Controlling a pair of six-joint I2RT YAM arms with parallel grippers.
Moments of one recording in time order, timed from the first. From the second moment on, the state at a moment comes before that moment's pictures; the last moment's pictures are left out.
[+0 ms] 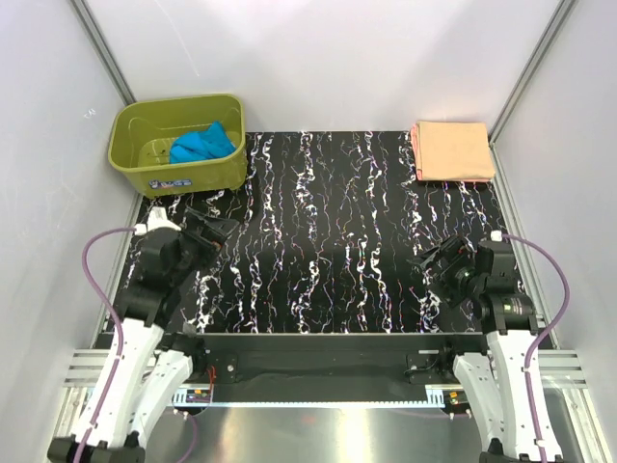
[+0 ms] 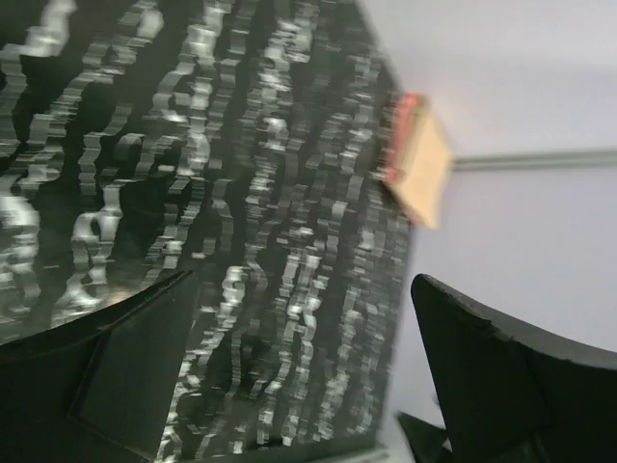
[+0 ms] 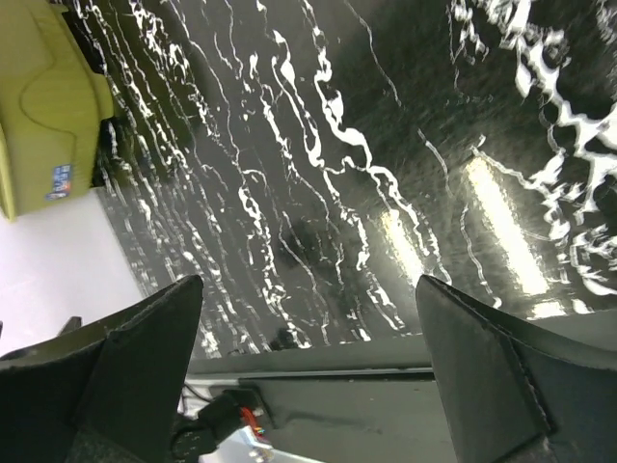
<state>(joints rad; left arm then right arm) -0.18 0.58 0.65 -0.47 0.09 -1.11 -0.03 0.55 0.66 -0.86 -0.30 0.91</state>
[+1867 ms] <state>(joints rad) 0.12 2.37 2.27 -0.34 0.02 -0.31 -0.02 1.07 1.07 -0.92 -0.06 0.67</state>
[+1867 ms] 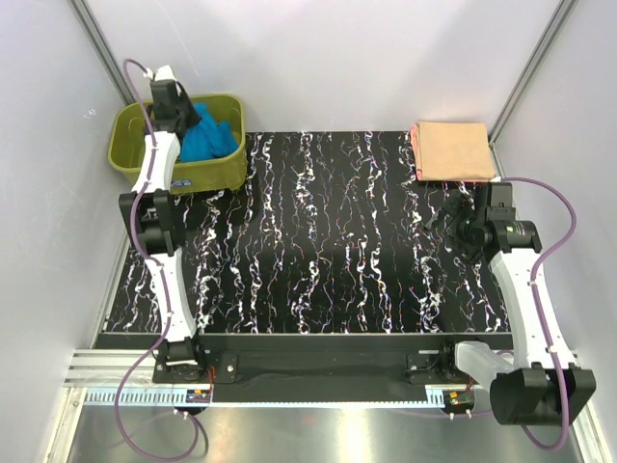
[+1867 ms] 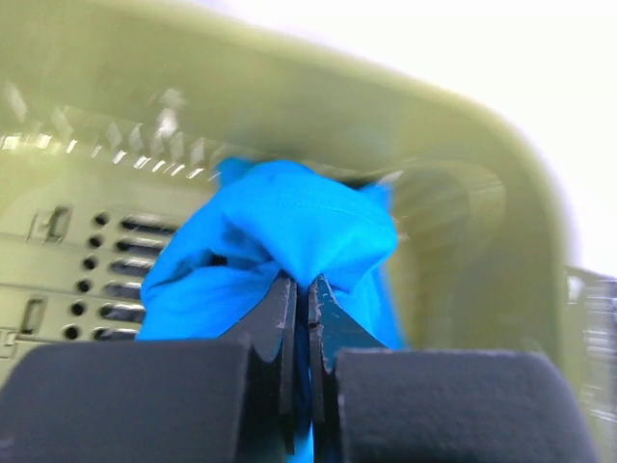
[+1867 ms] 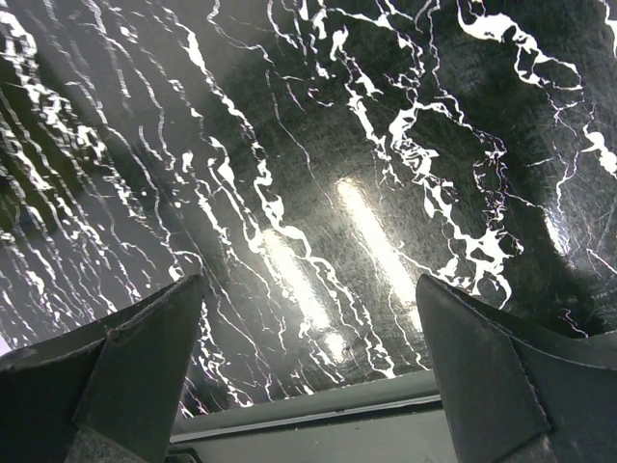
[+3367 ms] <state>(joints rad) -0.27 0.82 0.67 -0.84 0.33 -0.59 0.52 1.39 0.89 -0.60 -0.54 0.70</state>
